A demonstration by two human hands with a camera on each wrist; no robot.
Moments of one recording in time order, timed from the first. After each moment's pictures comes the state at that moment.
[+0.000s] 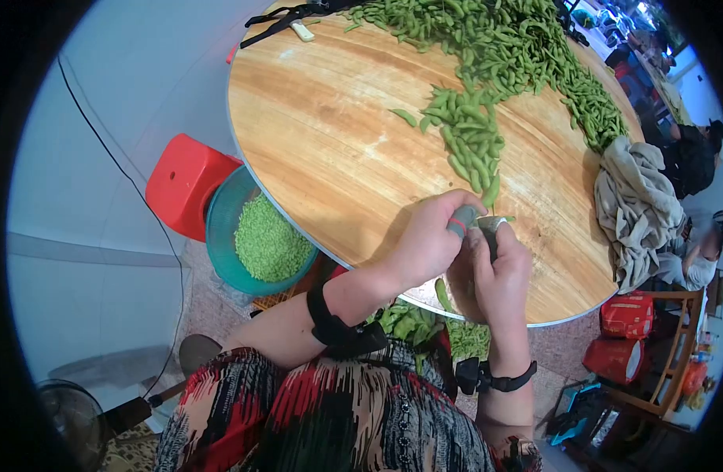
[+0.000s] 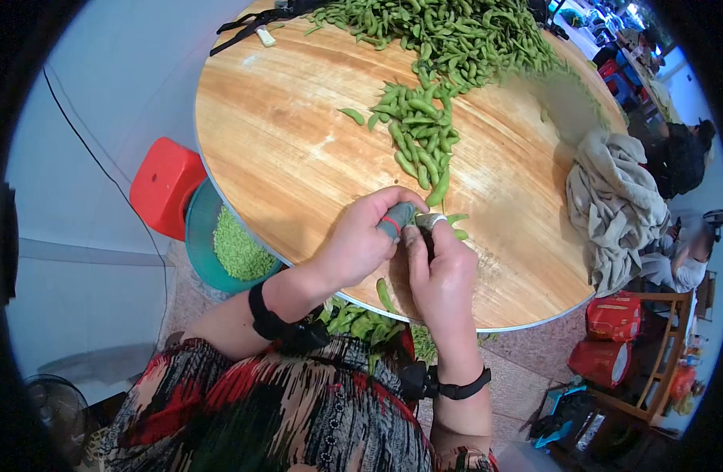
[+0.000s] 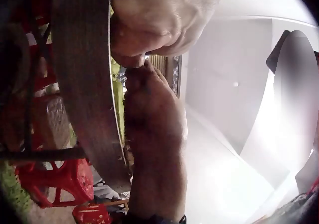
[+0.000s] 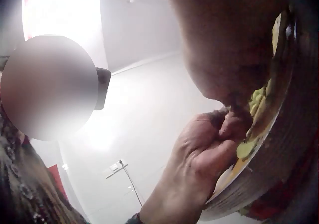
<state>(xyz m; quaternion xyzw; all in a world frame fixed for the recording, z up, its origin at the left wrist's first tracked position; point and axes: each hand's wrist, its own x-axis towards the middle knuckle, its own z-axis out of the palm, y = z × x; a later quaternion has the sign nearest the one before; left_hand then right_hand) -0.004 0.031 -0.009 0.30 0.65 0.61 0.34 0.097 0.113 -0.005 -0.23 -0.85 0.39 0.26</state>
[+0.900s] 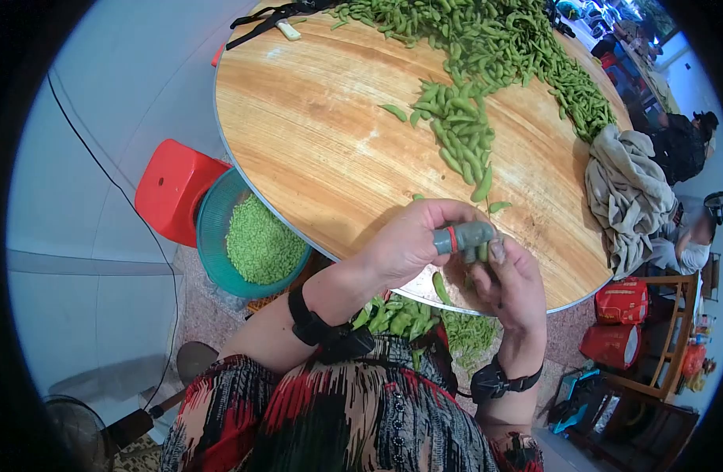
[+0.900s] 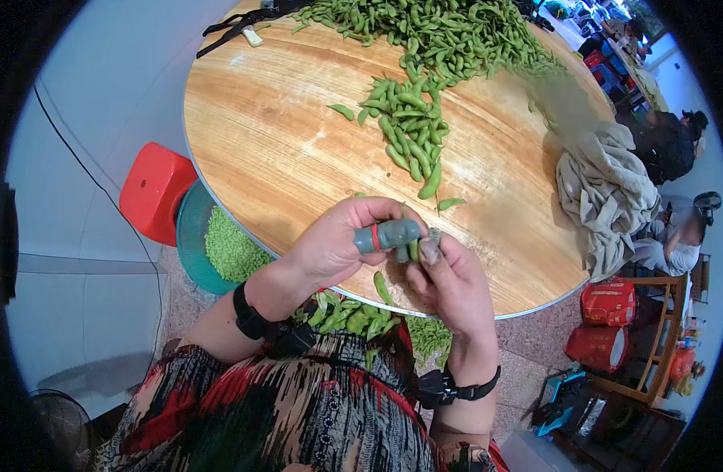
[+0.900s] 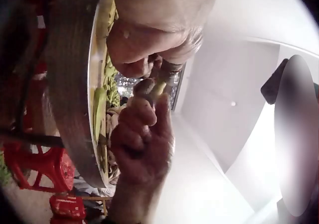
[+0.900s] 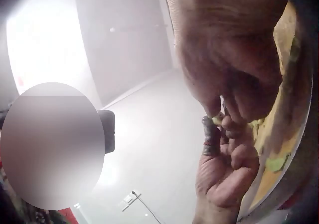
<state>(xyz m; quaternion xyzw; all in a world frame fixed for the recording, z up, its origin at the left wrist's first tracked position) -0.009 0.016 -0.011 0.25 0.36 0.70 0.56 0.129 0.121 0.016 -0.25 -0.58 0.77 0.04</state>
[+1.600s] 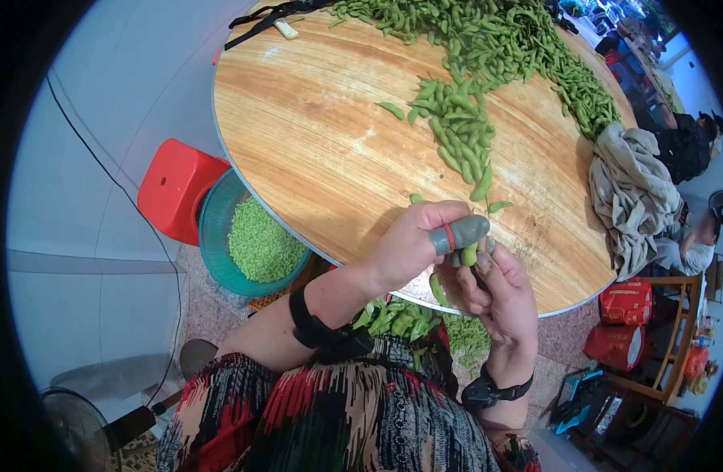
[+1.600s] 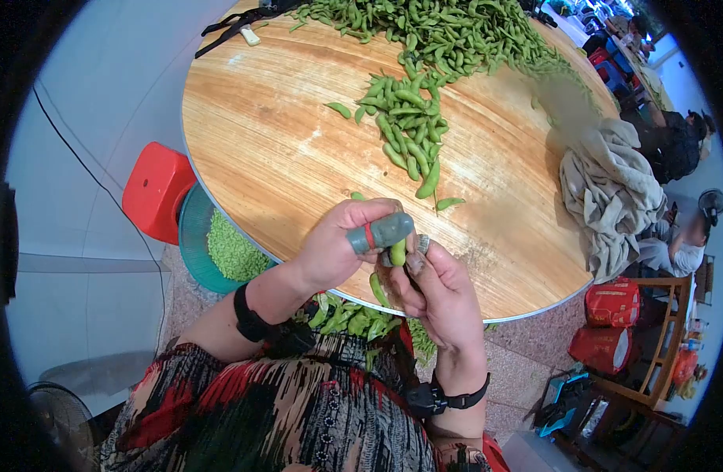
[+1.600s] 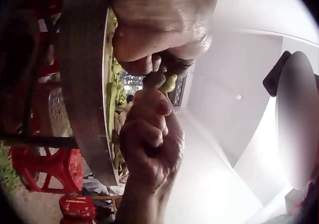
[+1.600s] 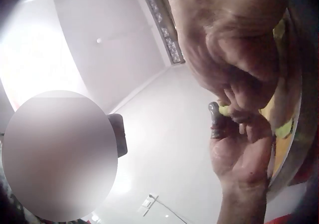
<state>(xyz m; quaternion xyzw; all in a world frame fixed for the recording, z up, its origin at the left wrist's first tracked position) -0.006 0.017 -0.014 0.28 0.41 0.68 0.54 0.128 0.108 0.011 -0.25 -0.47 0.84 0.07</state>
